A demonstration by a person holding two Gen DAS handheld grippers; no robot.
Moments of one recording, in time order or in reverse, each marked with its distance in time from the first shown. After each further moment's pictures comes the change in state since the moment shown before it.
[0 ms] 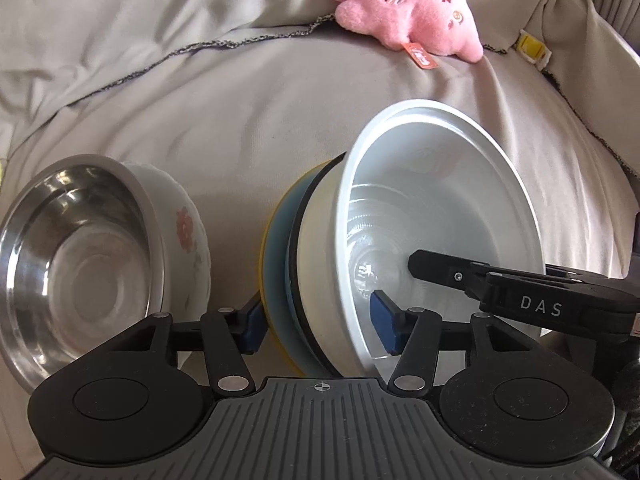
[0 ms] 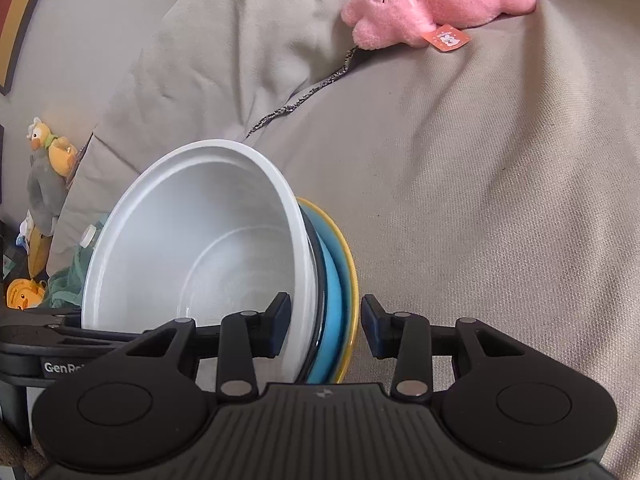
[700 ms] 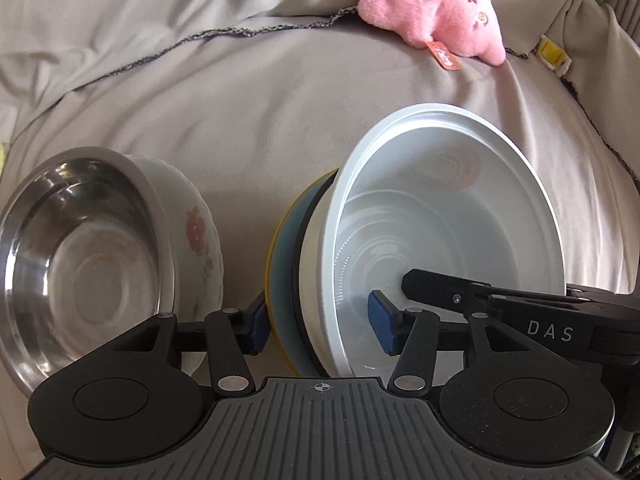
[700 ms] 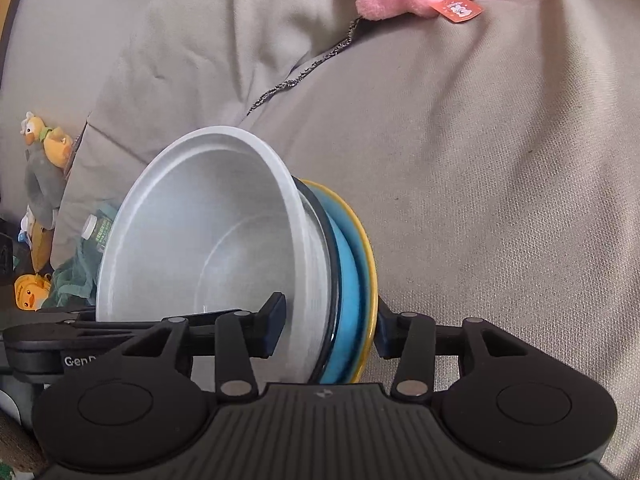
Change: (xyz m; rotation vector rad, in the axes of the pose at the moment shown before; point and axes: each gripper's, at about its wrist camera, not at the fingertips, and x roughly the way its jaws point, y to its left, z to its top) left arm 0.015 0.013 0.011 -0.043 0.036 0.025; right arm 0.018 0.013 0.008 0.032 0.086 0.025
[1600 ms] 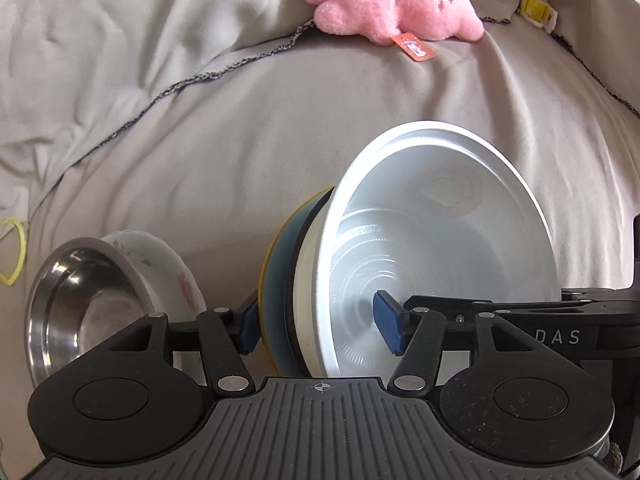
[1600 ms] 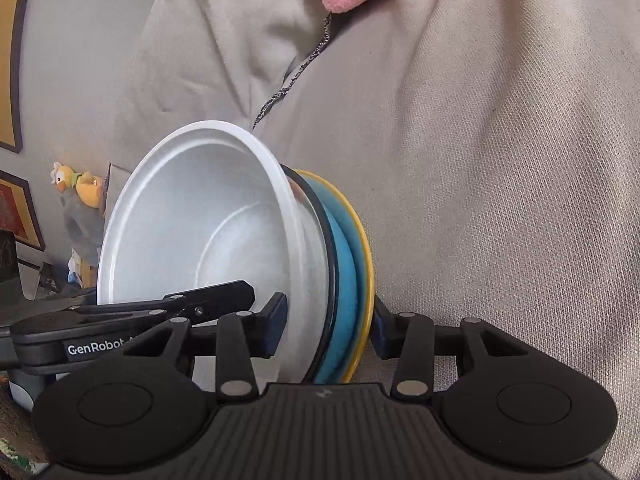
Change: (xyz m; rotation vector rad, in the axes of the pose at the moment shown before) left arm 0.002 -0.050 0.019 0.184 0.001 0.138; right arm -0.003 -0.050 -0.002 0.157 0.022 0.175
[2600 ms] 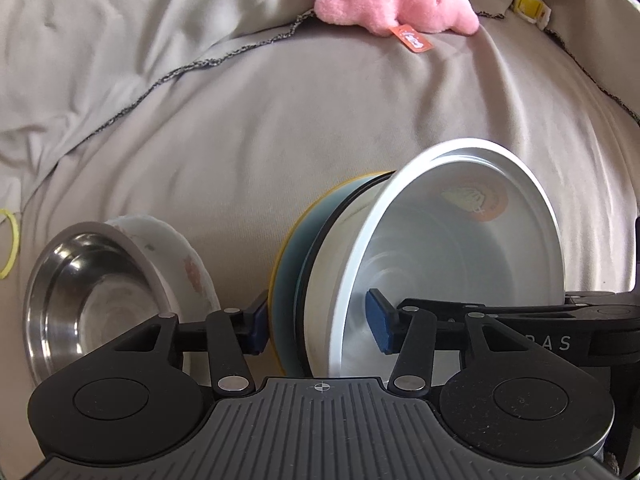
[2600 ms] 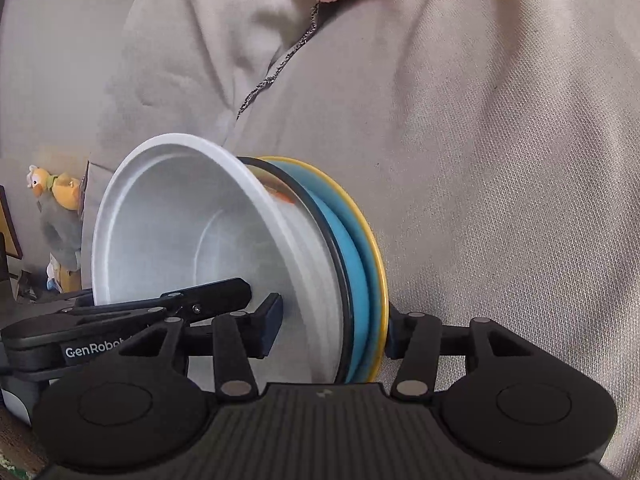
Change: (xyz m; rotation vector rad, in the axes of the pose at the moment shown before) left arm 0.000 0.006 -0.008 0.002 0.025 -0.048; right arm 0.009 0.027 -0.005 0.023 0.016 -0.101
